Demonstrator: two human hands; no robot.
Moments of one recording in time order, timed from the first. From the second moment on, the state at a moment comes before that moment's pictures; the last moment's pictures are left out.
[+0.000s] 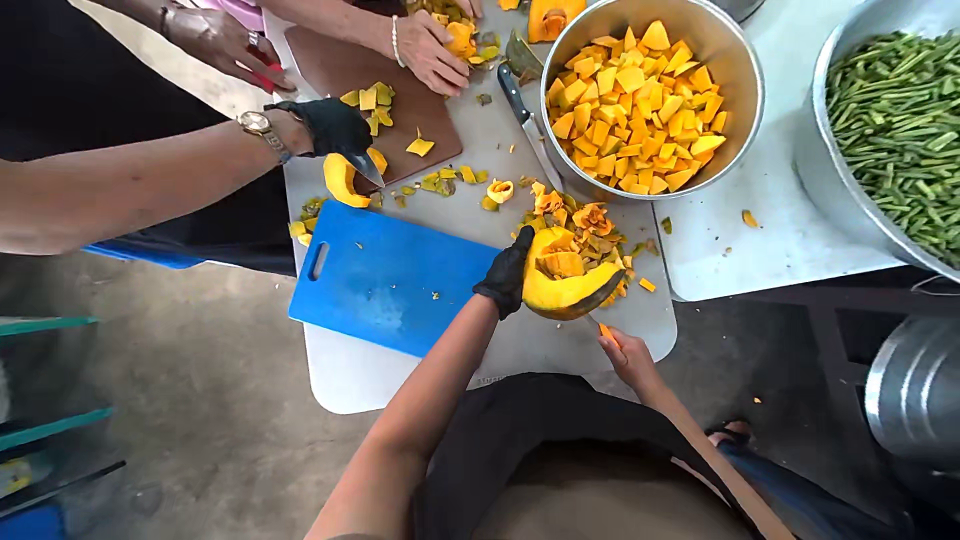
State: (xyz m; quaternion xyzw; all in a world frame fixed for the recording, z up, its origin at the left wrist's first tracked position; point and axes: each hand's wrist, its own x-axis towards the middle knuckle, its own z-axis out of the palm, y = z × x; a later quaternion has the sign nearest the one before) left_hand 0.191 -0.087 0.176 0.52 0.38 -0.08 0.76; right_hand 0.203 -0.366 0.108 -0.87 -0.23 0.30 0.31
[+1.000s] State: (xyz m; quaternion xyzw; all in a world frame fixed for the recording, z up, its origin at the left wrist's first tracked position) left_hand 0.179 -0.105 0.156 0.48 0.38 0.06 0.79; right_hand 0.212 -0.337 0.112 -0.88 -0.11 0.29 0.36
